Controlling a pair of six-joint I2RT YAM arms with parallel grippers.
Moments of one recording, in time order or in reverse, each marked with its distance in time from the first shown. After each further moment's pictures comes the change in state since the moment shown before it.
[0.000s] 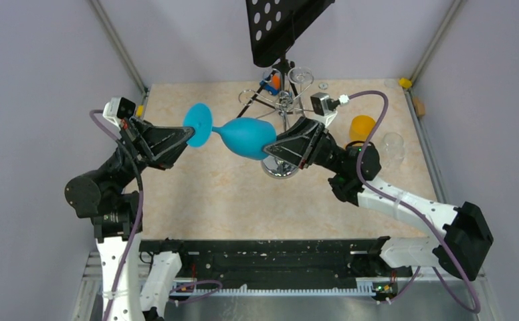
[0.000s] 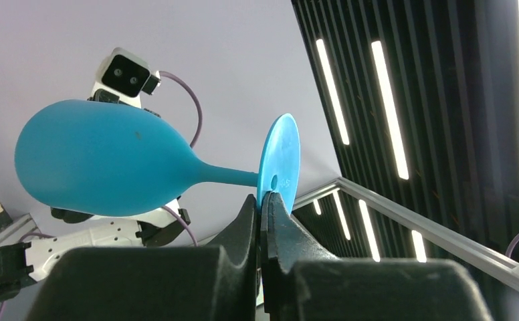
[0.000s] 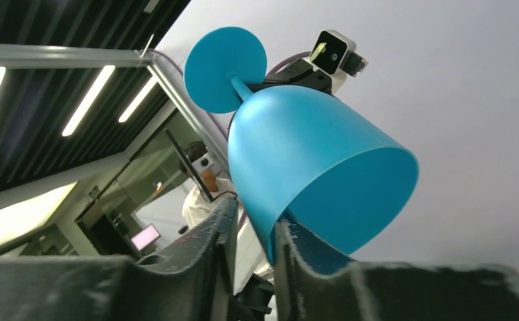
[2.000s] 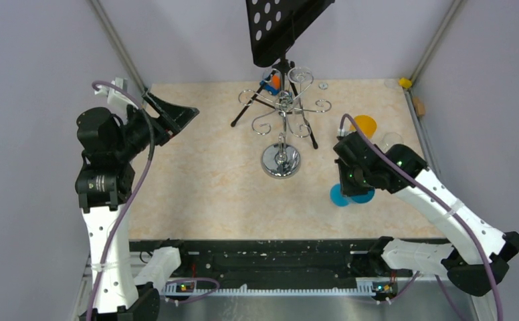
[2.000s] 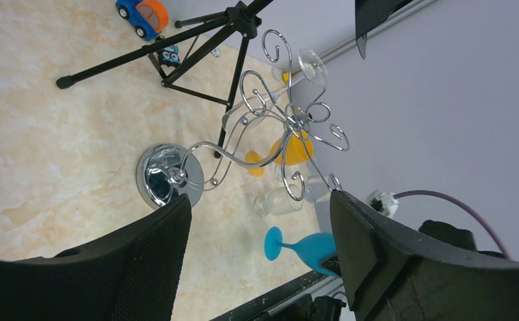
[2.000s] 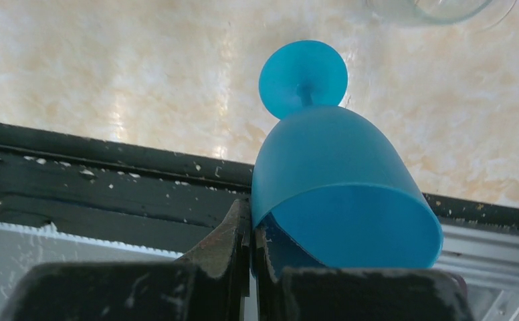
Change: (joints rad) left arm -0.002 0.245 0.364 -1.015 -0.367 1.324; right arm -0.070 -0.106 0.509 -2.493 0.751 -0.671
